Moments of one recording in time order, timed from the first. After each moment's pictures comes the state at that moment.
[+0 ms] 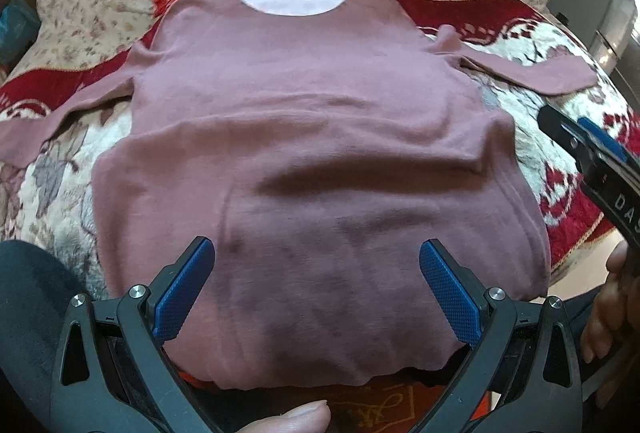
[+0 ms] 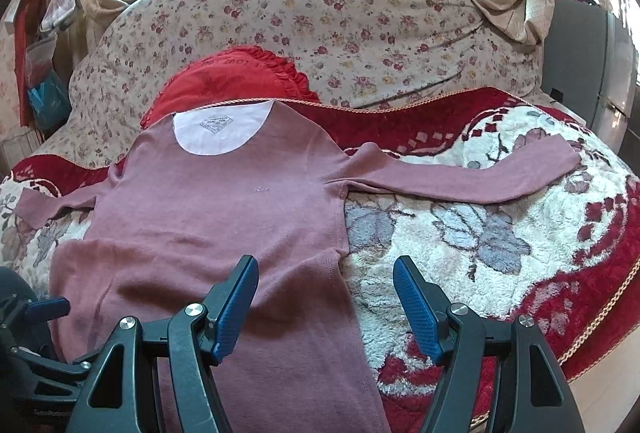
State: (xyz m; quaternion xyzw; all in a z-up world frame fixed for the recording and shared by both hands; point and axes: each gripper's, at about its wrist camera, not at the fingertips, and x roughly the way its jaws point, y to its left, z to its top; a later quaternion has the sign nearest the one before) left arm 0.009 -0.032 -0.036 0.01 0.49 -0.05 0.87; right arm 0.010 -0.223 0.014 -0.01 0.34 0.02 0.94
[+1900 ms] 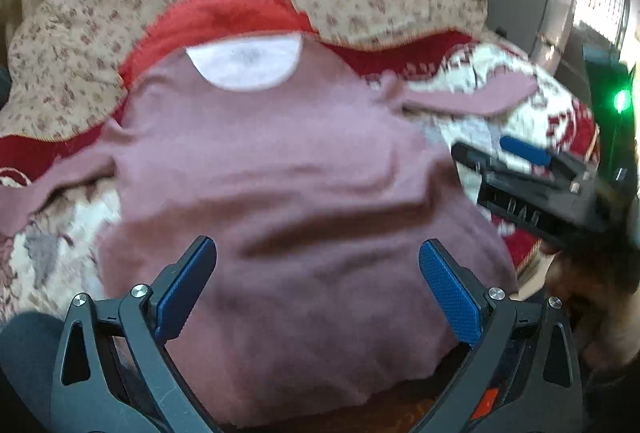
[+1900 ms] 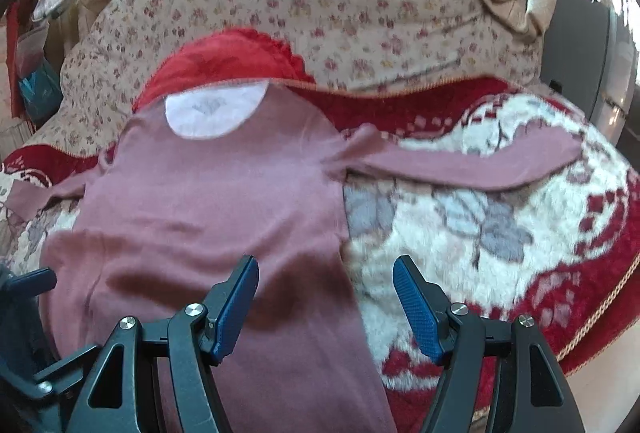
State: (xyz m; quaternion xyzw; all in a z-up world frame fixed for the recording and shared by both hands) left arm 0.000 -0.016 0.011 0.02 0.39 -0.15 0.91; right arm 0.020 -0.211 0.007 -0.03 0.34 0.00 0.94
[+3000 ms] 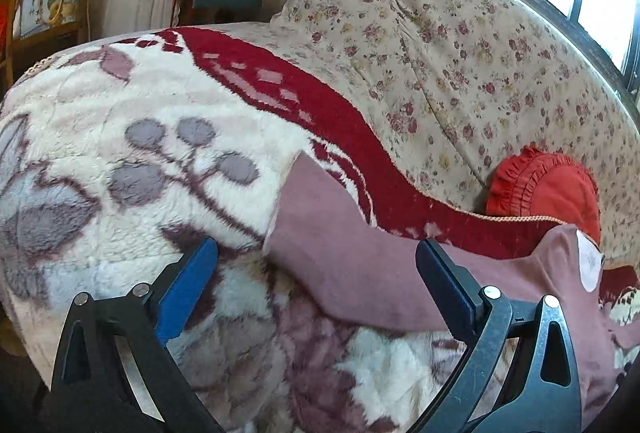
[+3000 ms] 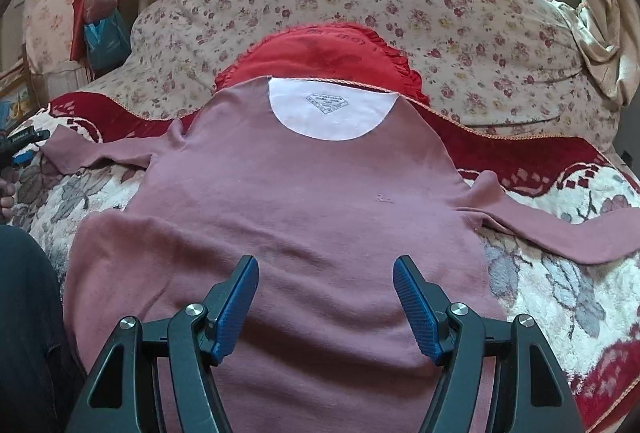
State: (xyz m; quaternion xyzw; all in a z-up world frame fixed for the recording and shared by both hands) left arm 0.056 0.460 -0.033 -0.21 0.27 0.16 0.93; right arm 0.054 -0.109 -0.020 -0.09 0.35 0.12 0.92
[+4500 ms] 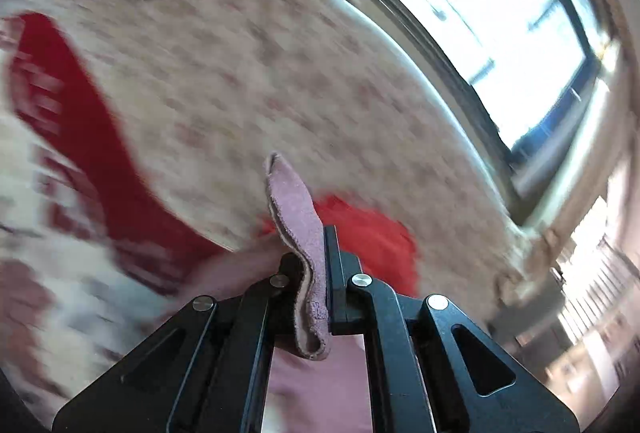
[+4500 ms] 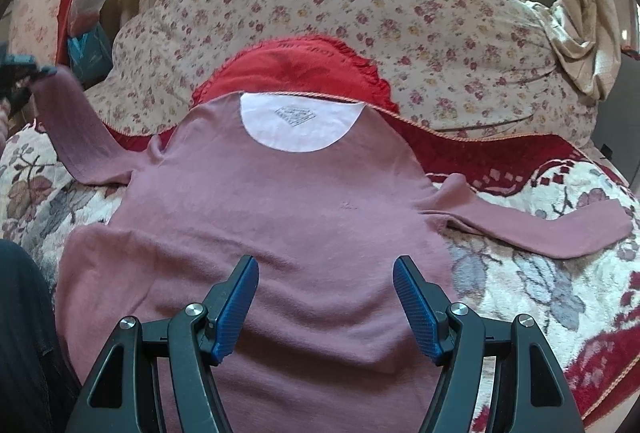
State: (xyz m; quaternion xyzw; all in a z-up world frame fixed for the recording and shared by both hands) left arm 0.127 0.322 0.083 -0.38 0.20 -0.08 0.90; right arm 0.045 -0.133 -0.002 -0.09 0.33 0.08 0.94
